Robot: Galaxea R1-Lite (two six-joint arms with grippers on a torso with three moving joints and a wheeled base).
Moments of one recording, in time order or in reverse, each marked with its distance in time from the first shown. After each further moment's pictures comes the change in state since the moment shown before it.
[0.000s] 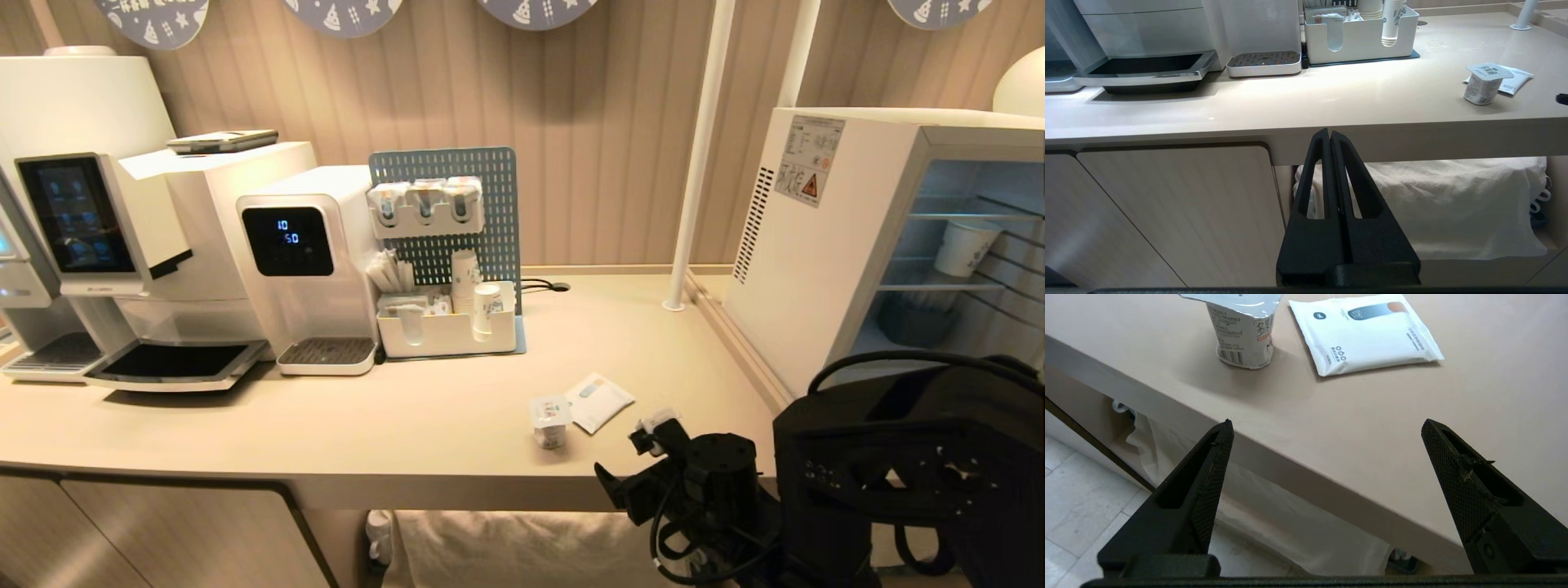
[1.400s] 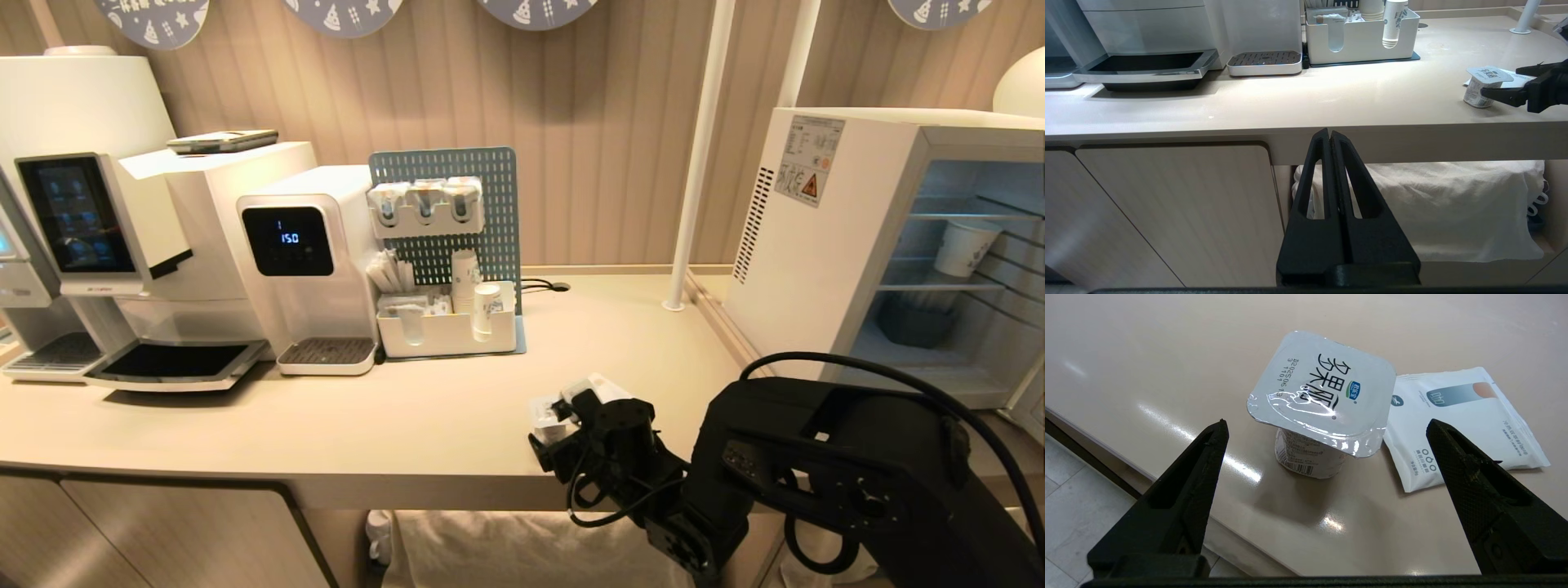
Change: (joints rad) left arm 0.000 0.000 0.000 -0.001 0.006 -0.014; right arm 0.054 0.137 -0.517 0.339 -0.001 -0.018
